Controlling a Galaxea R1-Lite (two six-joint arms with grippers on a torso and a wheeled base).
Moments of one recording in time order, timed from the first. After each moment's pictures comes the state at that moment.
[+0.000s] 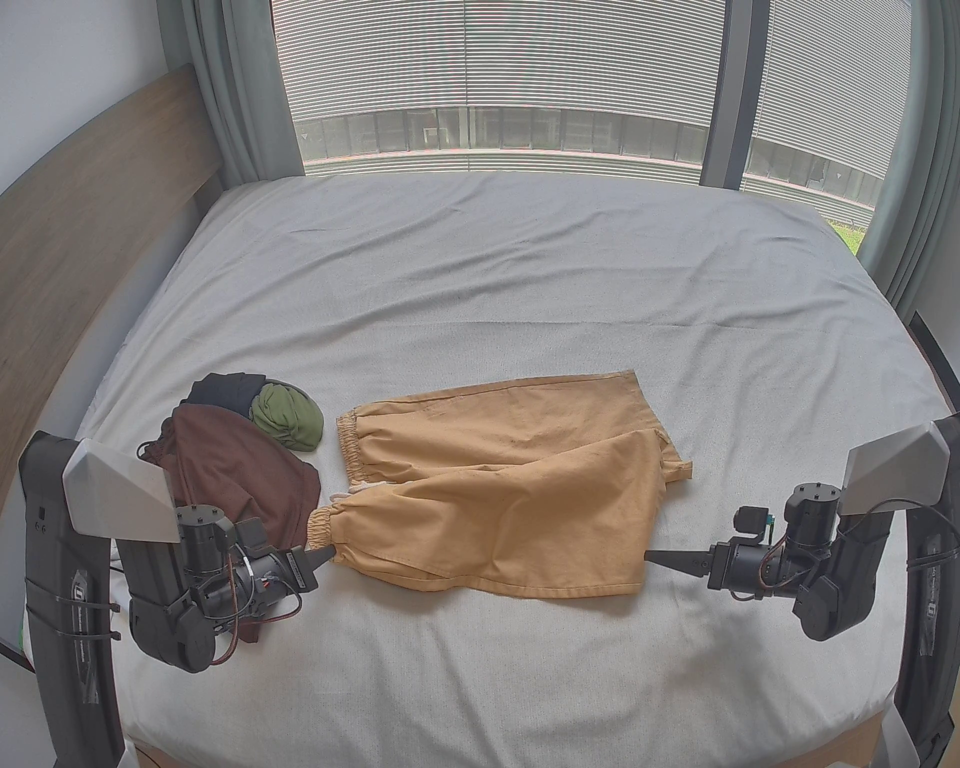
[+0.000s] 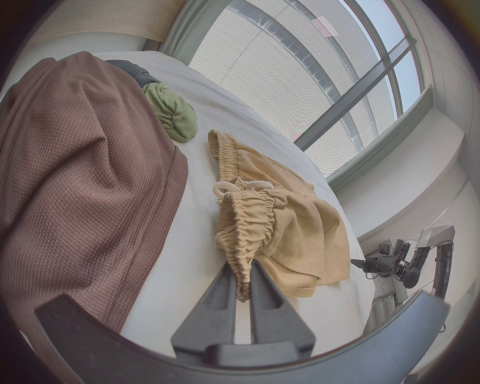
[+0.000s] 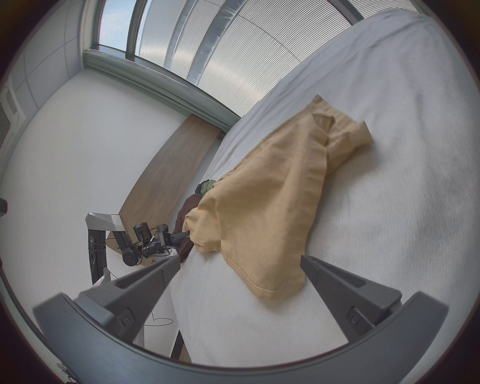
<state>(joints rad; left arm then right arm) -0.10 2.45 -0.47 -1.55 -0.43 -0.44 0.08 2.43 -0.49 -1.54 0.87 0.45</state>
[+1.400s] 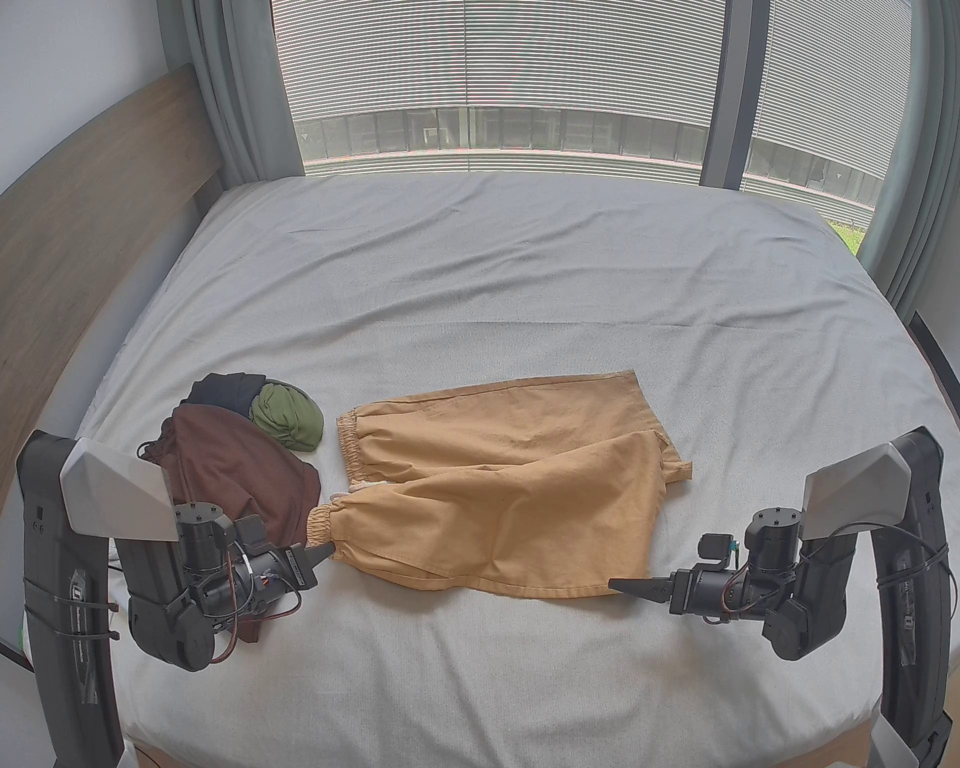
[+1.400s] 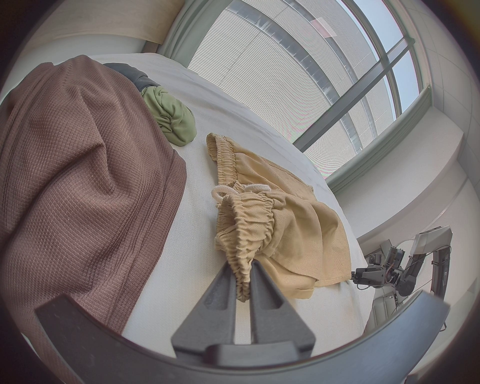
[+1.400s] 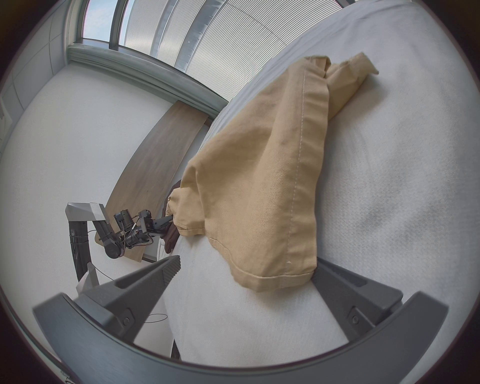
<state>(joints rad) -0.10 2.45 -0.48 -1.55 -0.43 -0.43 0.19 2.54 -0.52 -1.54 0.75 0.46</state>
